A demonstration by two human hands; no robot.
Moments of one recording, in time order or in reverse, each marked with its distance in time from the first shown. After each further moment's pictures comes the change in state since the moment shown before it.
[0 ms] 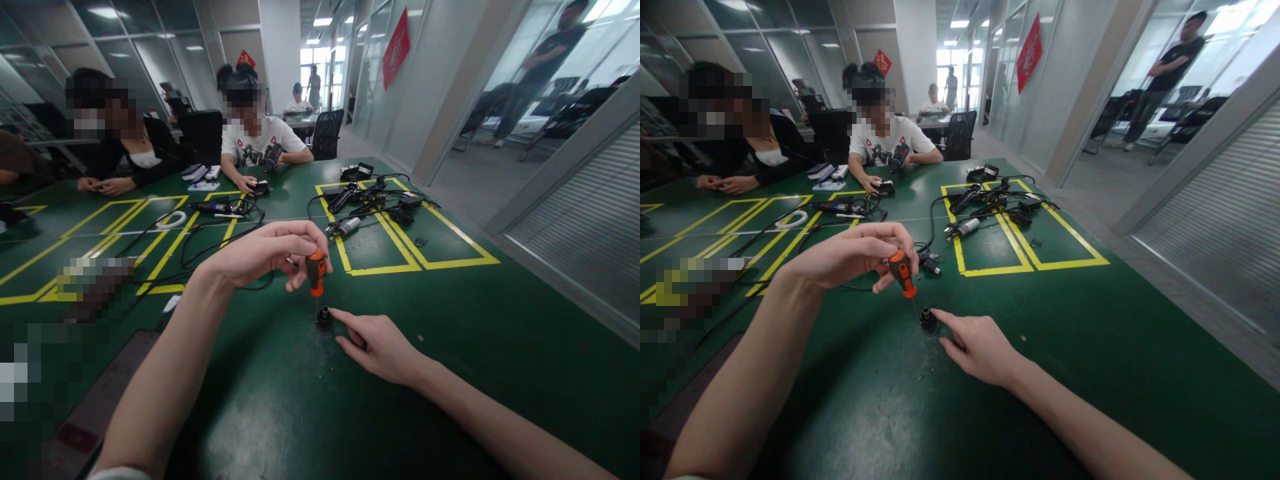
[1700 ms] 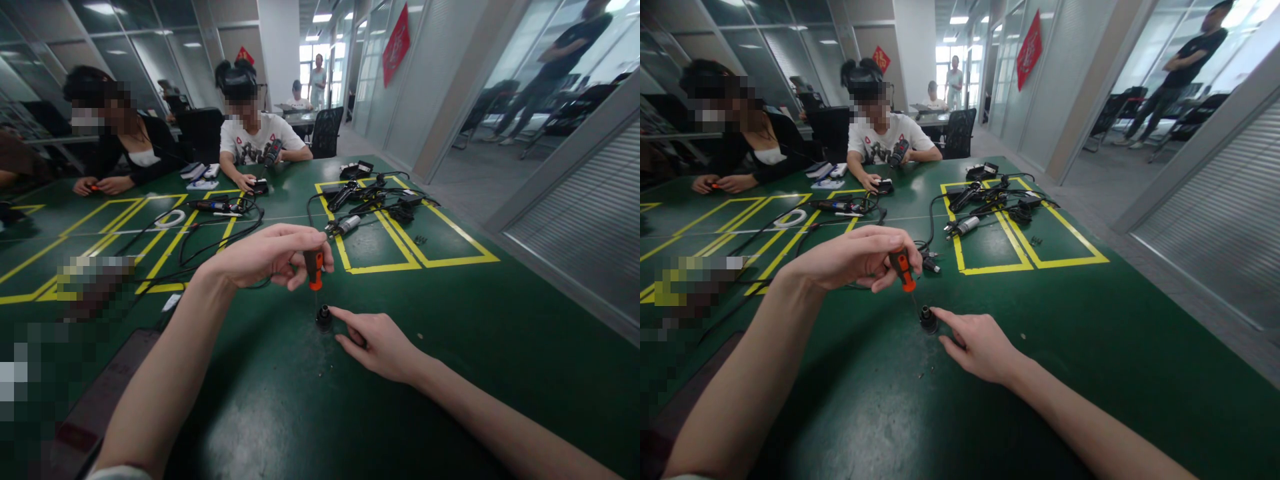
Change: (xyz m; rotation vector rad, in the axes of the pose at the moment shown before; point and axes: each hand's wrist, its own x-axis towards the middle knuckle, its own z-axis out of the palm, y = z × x) left_hand 0.002 0.002 0.007 0.066 0.011 -0.084; right_hand 0.000 0.002 0.001 -0.004 0.022 -0.029
